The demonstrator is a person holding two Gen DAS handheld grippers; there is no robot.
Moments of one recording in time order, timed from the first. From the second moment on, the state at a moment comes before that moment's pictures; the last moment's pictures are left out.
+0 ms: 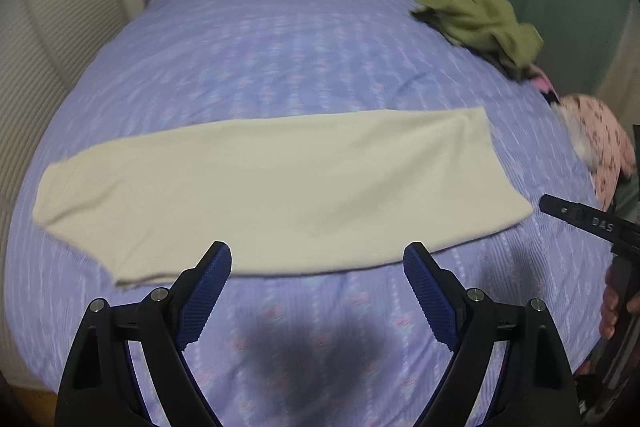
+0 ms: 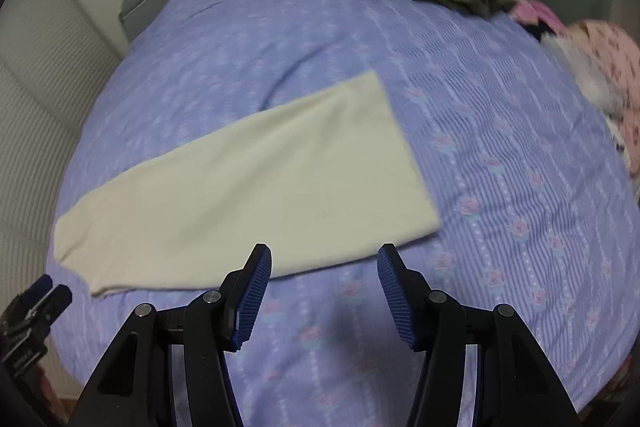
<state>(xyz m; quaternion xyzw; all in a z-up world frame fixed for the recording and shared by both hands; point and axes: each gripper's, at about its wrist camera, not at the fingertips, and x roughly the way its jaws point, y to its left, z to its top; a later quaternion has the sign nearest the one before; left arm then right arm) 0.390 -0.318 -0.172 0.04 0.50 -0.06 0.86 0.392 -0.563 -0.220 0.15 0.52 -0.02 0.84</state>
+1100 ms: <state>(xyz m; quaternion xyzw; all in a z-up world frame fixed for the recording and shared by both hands) 0.484 -0.457 -0.264 0.06 0.55 -0.10 0.83 0.523 -0.672 -0.380 0.27 0.55 0.16 0.77</state>
